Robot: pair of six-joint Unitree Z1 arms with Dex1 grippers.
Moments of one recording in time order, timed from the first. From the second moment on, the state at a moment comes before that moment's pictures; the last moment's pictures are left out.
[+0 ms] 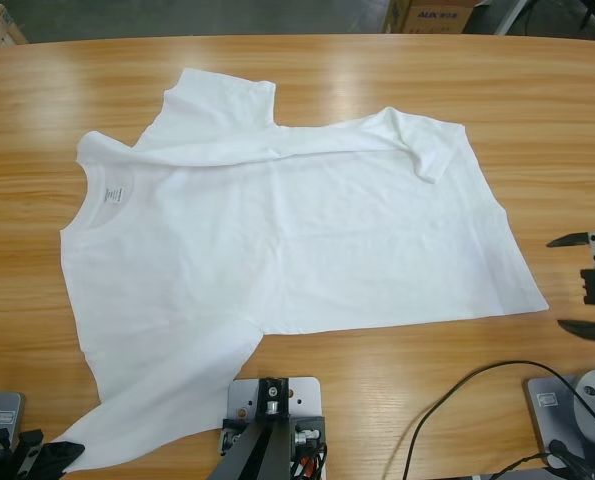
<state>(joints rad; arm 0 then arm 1) -1.75 1.24 -0.63 0.54 0.24 -2.67 0.37 1.09 -0.46 0.59 0.02 2.04</state>
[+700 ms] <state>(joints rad) -1.73 1.24 -0.62 0.54 0.24 -2.67 0.47 1.12 -0.37 0.43 -0.05 2.14</state>
